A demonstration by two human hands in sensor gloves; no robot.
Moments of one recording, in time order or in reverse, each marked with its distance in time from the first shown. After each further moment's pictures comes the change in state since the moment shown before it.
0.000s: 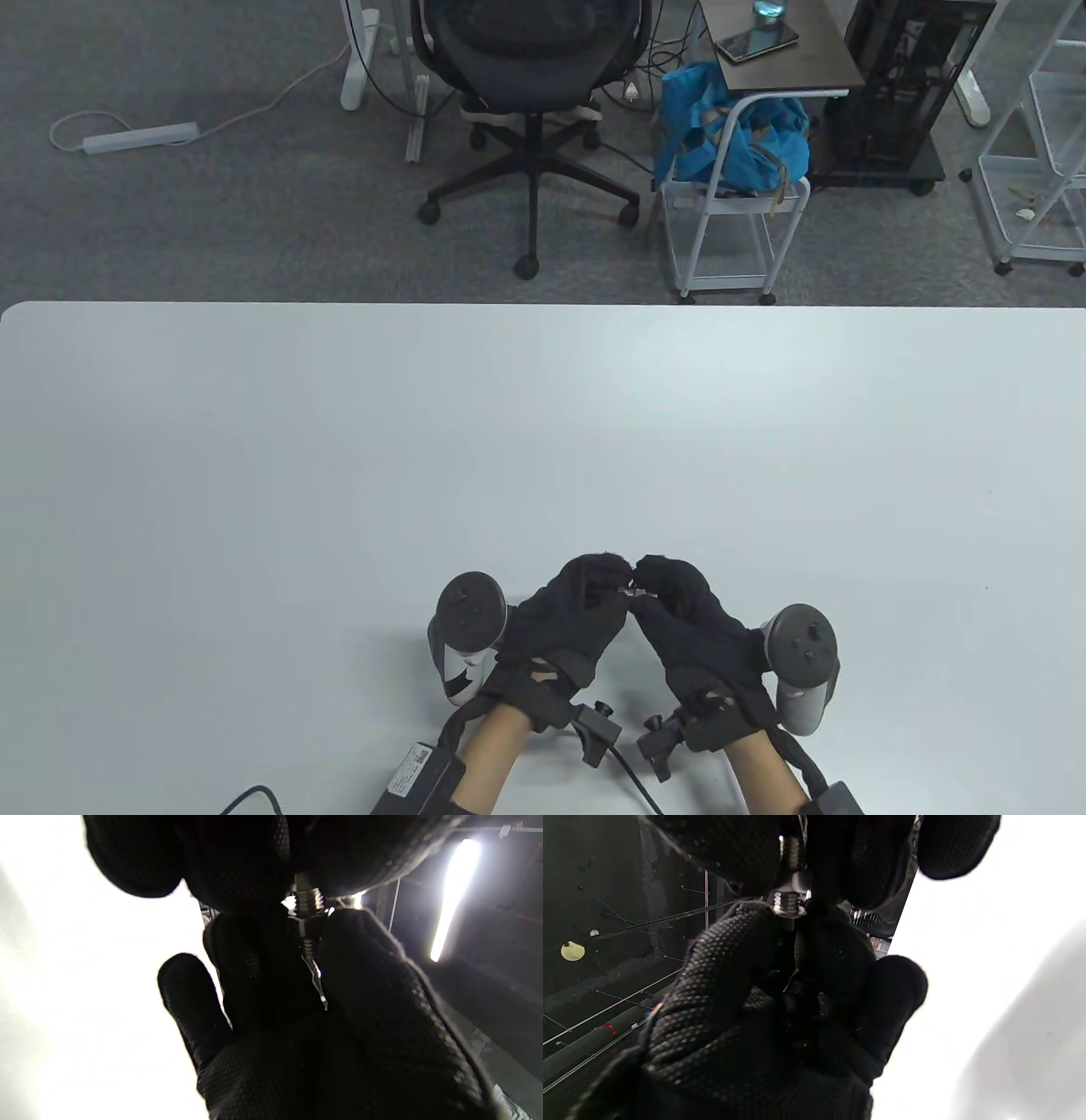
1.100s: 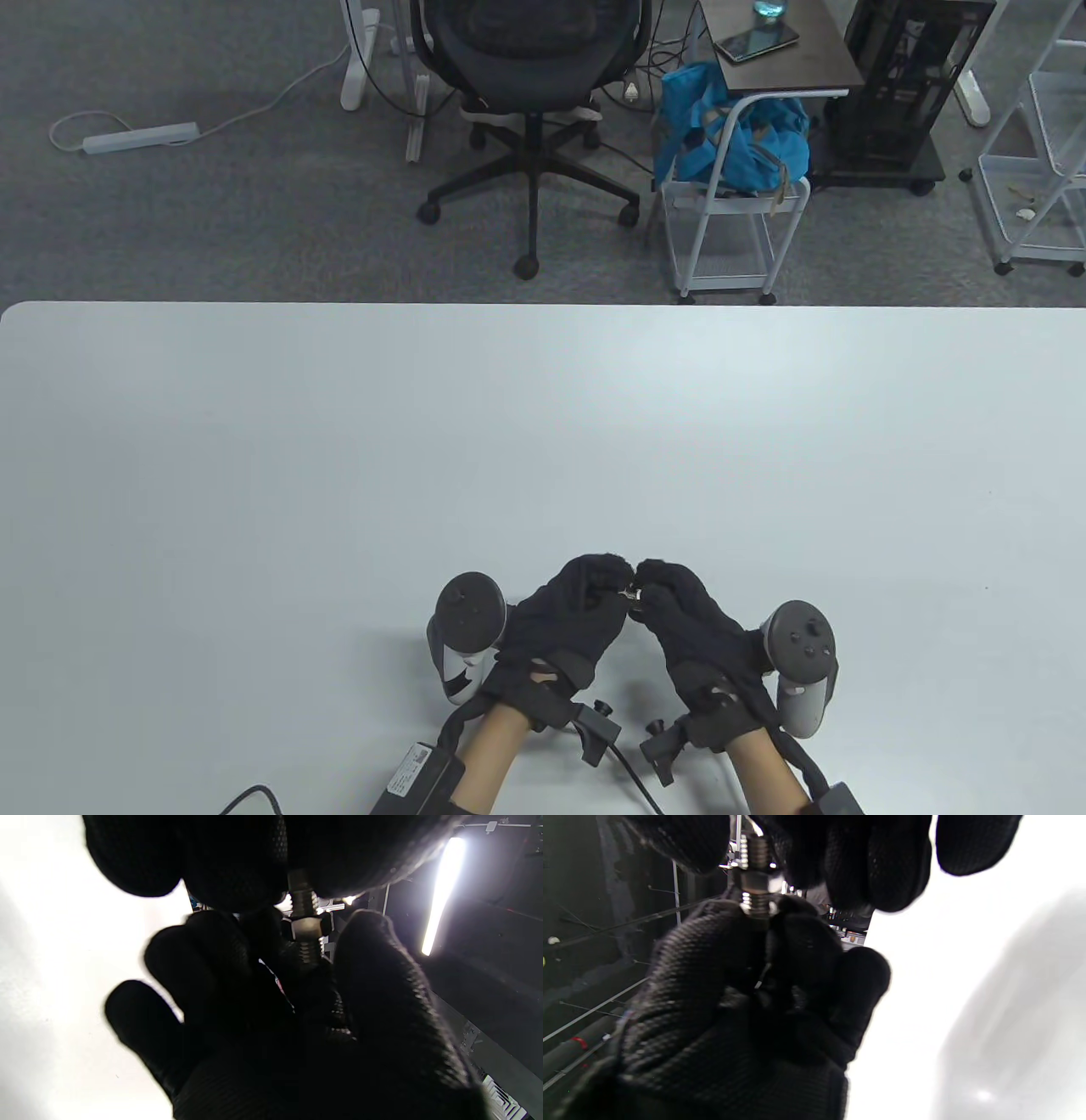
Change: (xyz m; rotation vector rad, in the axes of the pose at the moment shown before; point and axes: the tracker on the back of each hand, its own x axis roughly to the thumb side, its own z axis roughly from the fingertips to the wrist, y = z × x) left_hand 0.001 0.000 -0.002 -0.019 -0.035 -0.032; right_hand -0.009 -0.001 0.001 0.004 0.108 0.003
